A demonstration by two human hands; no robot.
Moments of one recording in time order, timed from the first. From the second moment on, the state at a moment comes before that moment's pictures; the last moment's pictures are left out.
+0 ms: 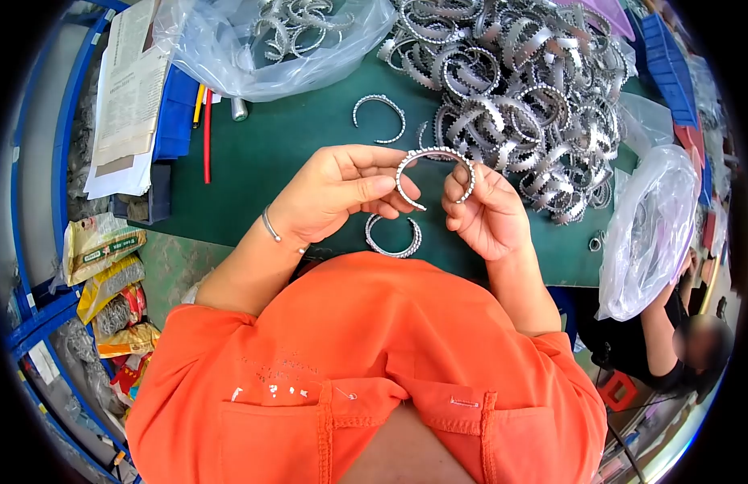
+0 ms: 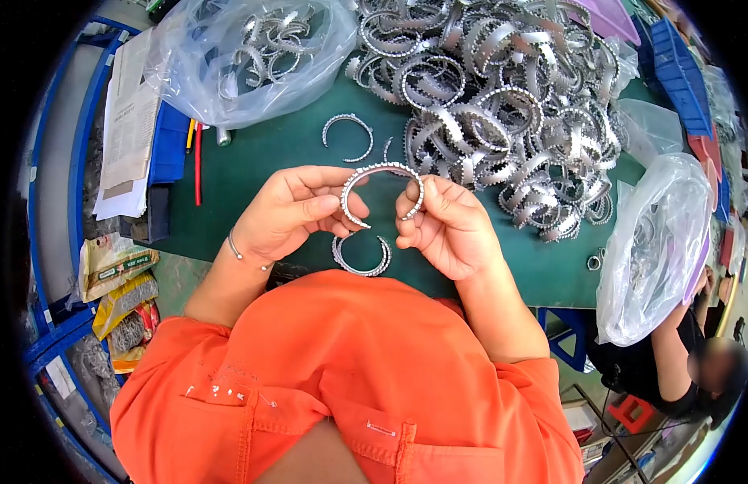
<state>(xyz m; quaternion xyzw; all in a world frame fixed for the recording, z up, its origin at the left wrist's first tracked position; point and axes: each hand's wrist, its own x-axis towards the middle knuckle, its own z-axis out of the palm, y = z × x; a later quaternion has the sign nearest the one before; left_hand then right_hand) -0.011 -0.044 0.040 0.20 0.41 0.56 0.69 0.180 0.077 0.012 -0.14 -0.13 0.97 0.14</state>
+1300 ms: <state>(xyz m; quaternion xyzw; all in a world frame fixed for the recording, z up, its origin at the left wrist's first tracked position) -0.003 -0.047 0.020 0.07 0.27 0.57 0.78 0.152 0.062 0.066 -0.18 -0.69 0.60 0.36</state>
